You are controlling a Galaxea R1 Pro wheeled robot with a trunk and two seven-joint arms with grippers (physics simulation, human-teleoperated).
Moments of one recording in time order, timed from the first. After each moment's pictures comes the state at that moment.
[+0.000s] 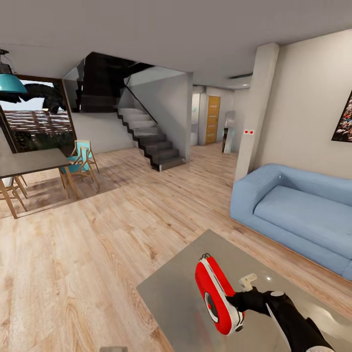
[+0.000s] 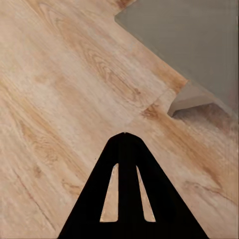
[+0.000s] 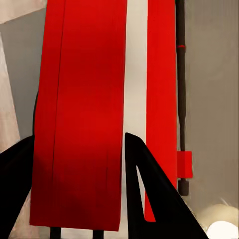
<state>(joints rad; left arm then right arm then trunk) 0.00 -0.06 0.02 -0.84 -0.10 -0.02 0.07 -0.44 -0.15 -0.04 -0.73 0.23 0.34 0.58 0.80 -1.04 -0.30</state>
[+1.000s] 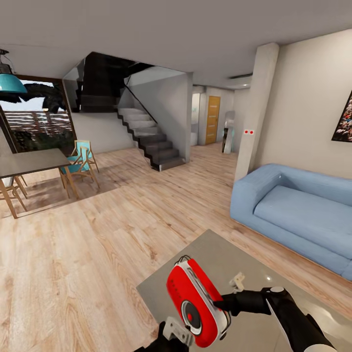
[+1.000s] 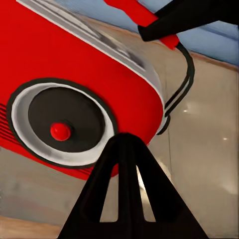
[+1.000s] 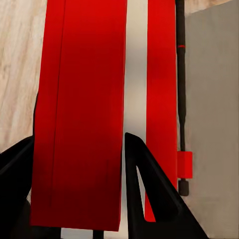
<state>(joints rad) 0.00 -0.17 -0.30 -1.22 -0.15 0.21 -0.43 -0.44 -0.15 -0.04 -0.79 0.23 0.34 0.99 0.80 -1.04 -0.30</state>
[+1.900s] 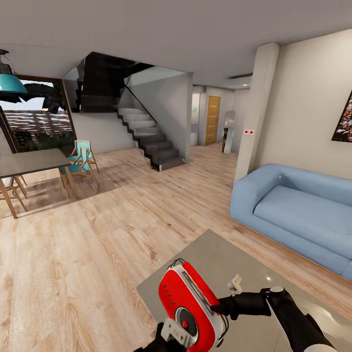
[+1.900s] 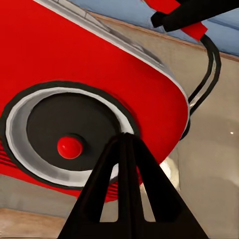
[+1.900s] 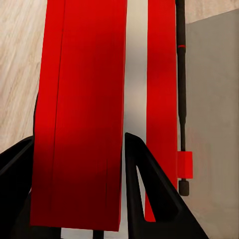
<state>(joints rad) 0.00 -0.17 -0.28 -1.21 -0.19 0.21 -0.43 -0.44 -0.15 -0.03 -0.79 0.24 0.34 1.12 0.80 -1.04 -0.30</state>
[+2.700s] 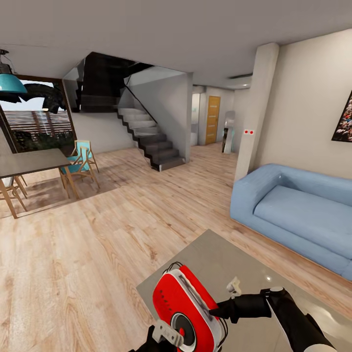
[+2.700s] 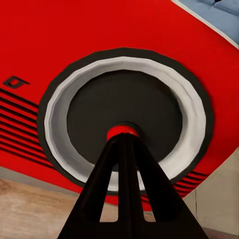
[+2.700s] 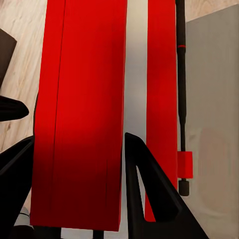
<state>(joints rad) 0.00 -0.16 -0.22 -1.17 -0.19 0.20 -0.43 -0.44 -0.15 -0.04 -0.79 0.24 0.40 1.21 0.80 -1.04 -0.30</state>
